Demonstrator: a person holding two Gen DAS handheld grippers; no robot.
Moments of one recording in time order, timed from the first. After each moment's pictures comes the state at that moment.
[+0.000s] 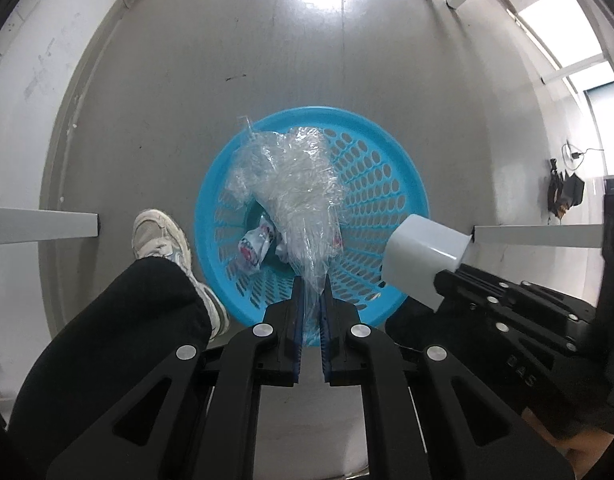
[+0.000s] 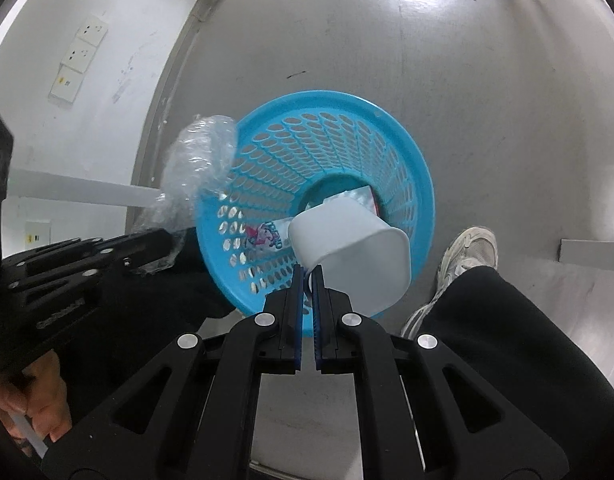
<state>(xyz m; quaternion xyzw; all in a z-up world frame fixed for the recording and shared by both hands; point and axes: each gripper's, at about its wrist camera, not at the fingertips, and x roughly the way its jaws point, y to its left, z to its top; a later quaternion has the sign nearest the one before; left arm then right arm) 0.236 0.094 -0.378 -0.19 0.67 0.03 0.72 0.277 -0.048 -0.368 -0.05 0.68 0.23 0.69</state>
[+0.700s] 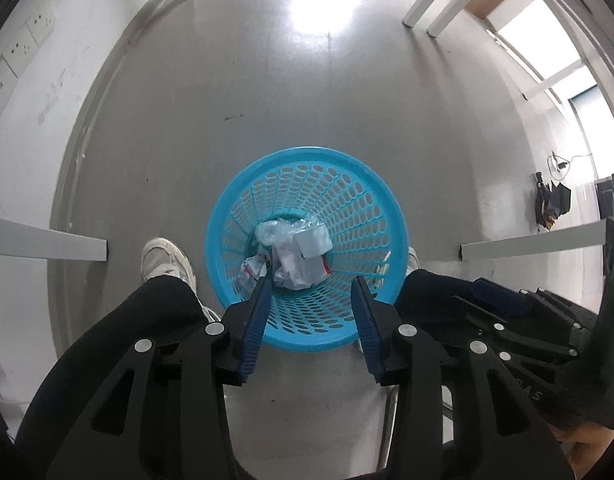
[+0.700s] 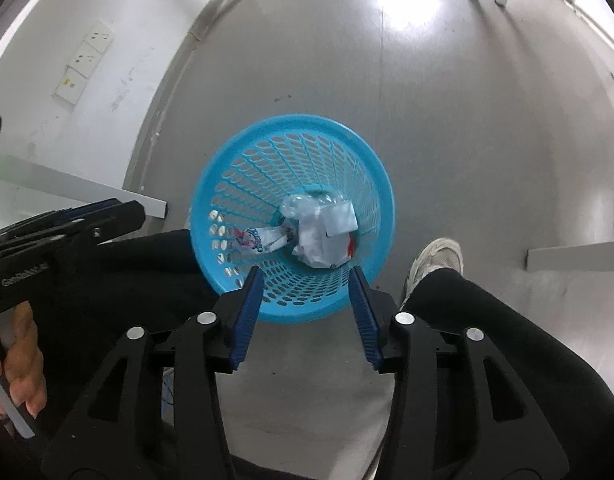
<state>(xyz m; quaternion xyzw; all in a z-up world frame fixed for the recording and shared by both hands) 0.217 0.096 -0.335 -0.18 0.62 0.02 0.77 0.251 -0.071 -0.313 -0.08 0.63 0.22 0.74</state>
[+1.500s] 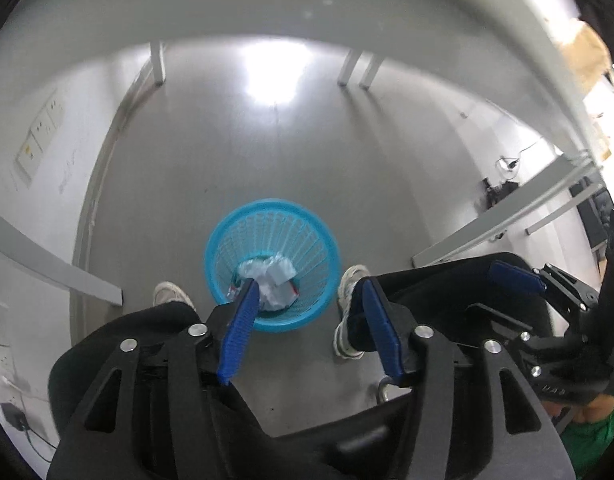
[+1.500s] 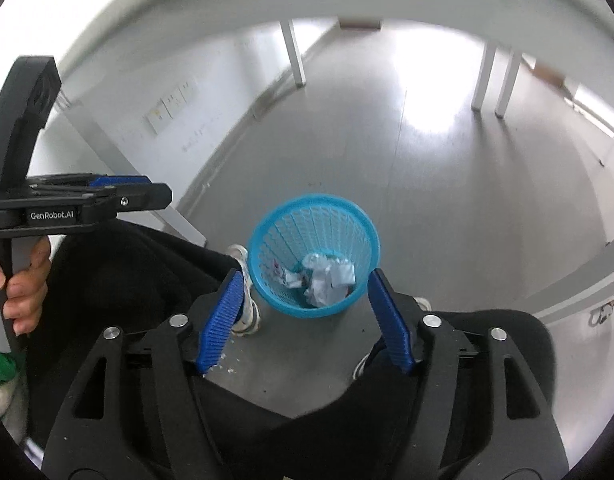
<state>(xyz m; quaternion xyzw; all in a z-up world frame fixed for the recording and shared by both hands) 0.109 0.057 -0.180 -0.13 0.50 -0.03 0.85 0.123 -0.142 -0.139 -0.10 0.46 0.30 0.83</state>
